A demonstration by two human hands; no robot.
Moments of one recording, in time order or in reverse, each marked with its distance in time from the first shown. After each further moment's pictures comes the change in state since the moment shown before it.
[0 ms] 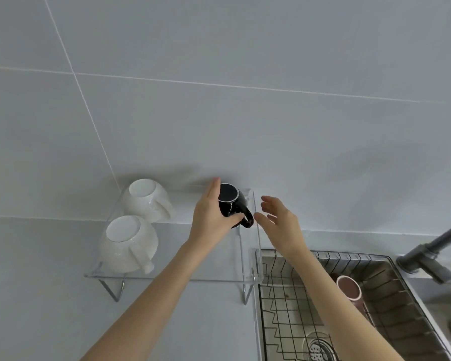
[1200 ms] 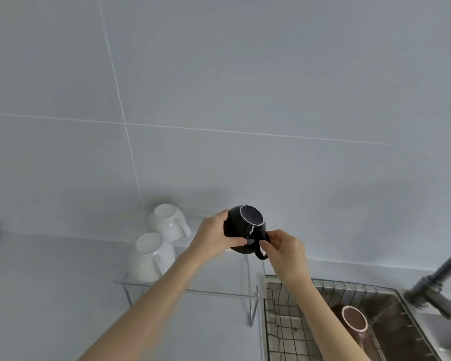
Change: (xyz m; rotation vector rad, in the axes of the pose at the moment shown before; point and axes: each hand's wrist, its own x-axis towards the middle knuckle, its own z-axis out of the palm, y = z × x) left_hand -0.015 0.032 -0.042 0.084 -0.226 -0.009; right_hand -0.047 -0.039 -0.014 -0.054 0.117 -0.048
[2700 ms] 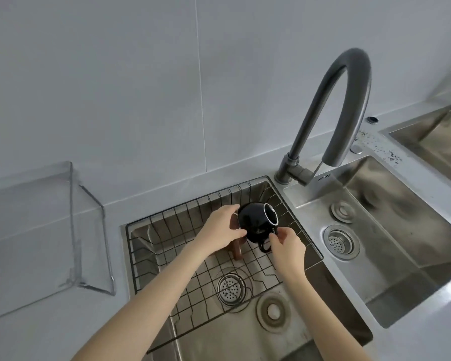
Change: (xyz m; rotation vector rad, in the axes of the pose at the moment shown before) left_hand 0.009 0.043 0.344 0.091 -0.685 0.010; right_hand -0.078 0.277 -0.152 -0.045 0.373 0.786
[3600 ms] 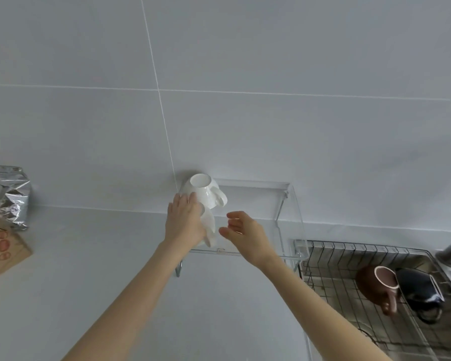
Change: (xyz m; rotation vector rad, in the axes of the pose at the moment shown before) left_hand -0.331 -0.142 -0.275 0.365 0.693 -0.486; right_hand -0.300 -0.226 0.213 0.042 -0.823 -0.632
